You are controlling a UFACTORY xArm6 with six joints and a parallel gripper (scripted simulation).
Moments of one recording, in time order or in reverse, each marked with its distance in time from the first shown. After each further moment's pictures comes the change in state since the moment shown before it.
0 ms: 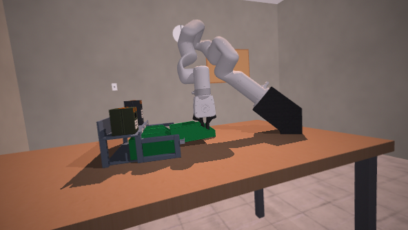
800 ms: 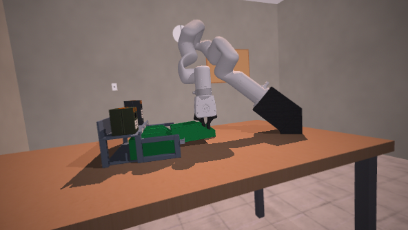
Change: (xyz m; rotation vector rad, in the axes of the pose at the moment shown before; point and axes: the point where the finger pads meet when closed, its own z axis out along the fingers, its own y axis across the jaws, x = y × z) arm 0.000 0.005 0.000 0.000 0.000 0.000
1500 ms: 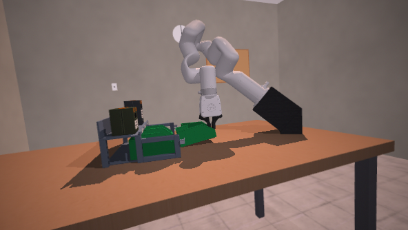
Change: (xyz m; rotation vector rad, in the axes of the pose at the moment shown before) arm 0.000 0.025 0.000 0.000 0.000 0.000
